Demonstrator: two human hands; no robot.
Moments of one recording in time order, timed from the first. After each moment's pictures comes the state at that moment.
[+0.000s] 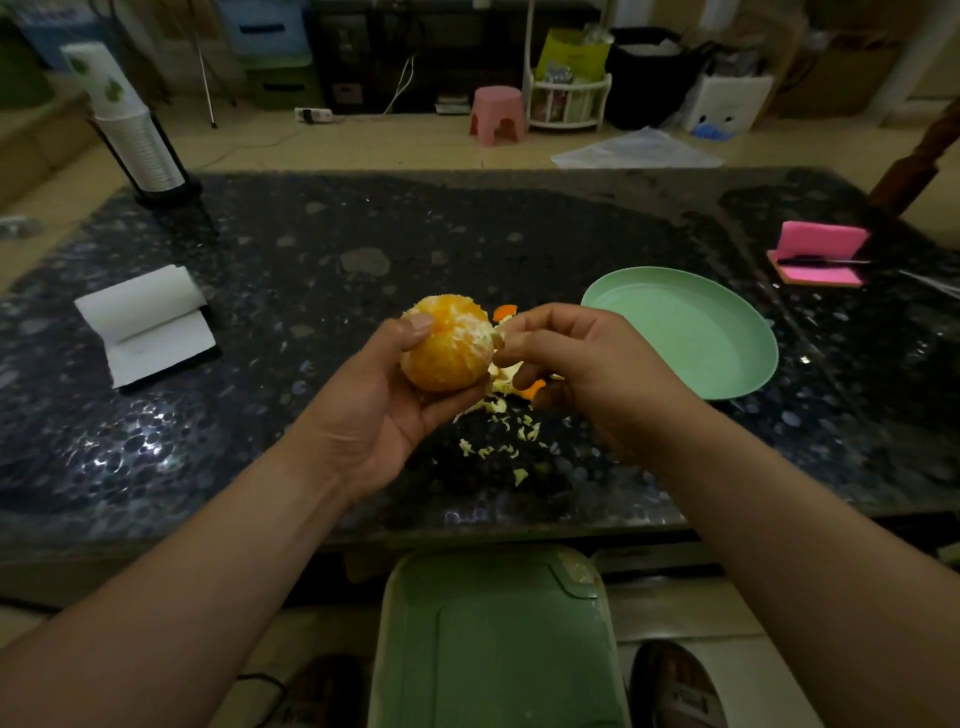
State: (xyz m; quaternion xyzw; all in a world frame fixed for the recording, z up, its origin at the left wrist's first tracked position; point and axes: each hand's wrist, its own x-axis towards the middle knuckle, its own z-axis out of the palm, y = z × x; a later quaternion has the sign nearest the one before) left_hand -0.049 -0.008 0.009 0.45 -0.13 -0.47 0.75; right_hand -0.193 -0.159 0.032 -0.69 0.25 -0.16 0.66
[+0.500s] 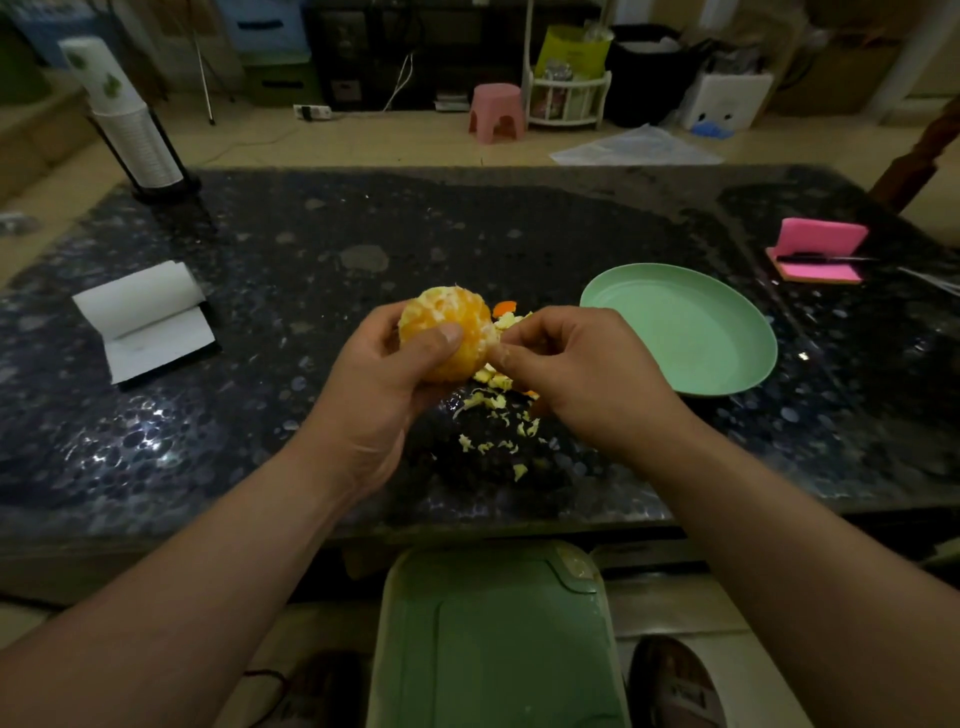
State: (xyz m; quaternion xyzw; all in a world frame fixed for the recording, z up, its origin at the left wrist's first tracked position) left_hand -0.053 -0.011 0.003 0.56 -0.21 -0.34 0.73; right_hand -0.193 -0.149 0.030 -0.83 0.27 -0.20 0.45
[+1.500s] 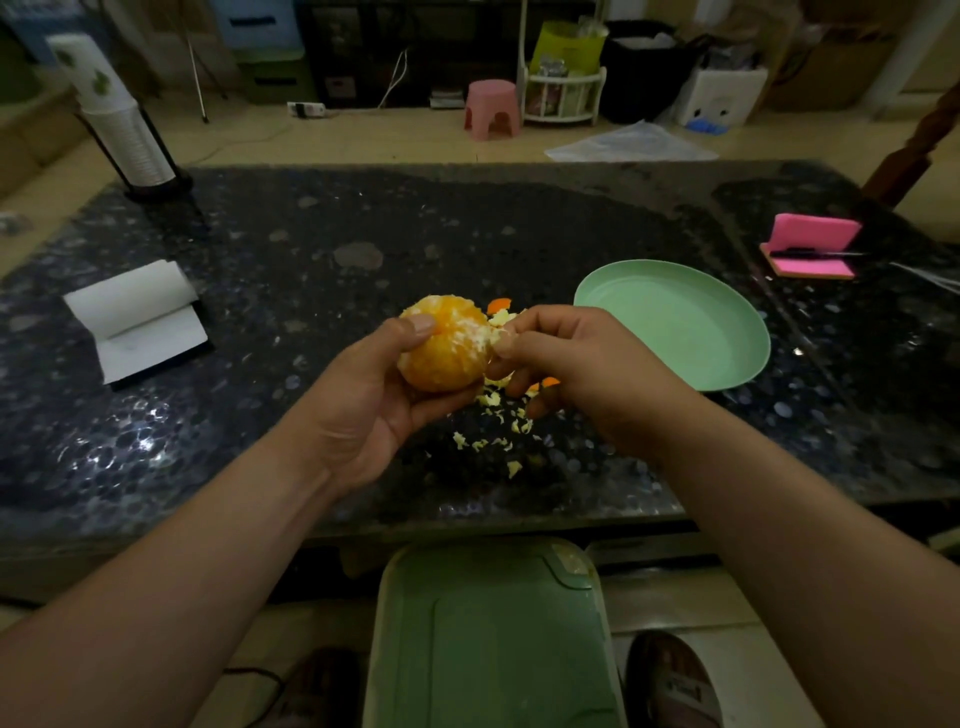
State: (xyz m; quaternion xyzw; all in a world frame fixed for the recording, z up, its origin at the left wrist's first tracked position) left_hand -0.043 -0.007 0.002 0.49 -0.16 -0.47 0.72; right_hand -0.195 -0.163 0.028 -0.73 0.25 -0.12 0.62
